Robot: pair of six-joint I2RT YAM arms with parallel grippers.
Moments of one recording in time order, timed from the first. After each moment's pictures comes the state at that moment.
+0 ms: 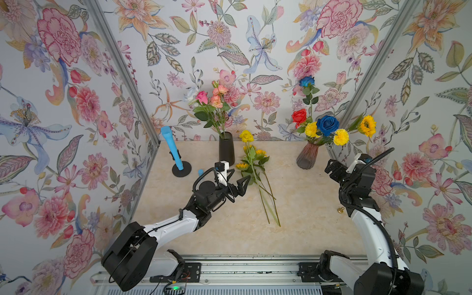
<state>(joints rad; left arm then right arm) -0.66 1.31 0.57 0.77 0.10 -0.40 -0.20 1.08 0.78 0.00 -0.06 0.42</state>
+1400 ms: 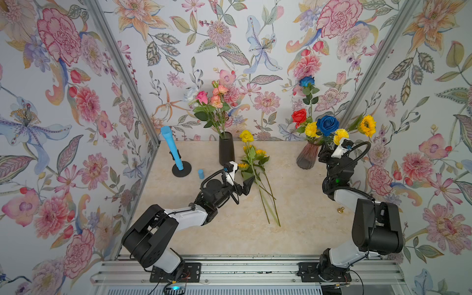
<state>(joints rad) -0.66 1.53 0.62 0.95 0.12 -0.22 -0.12 1.59 0.81 0.89 -0.01 0.19</state>
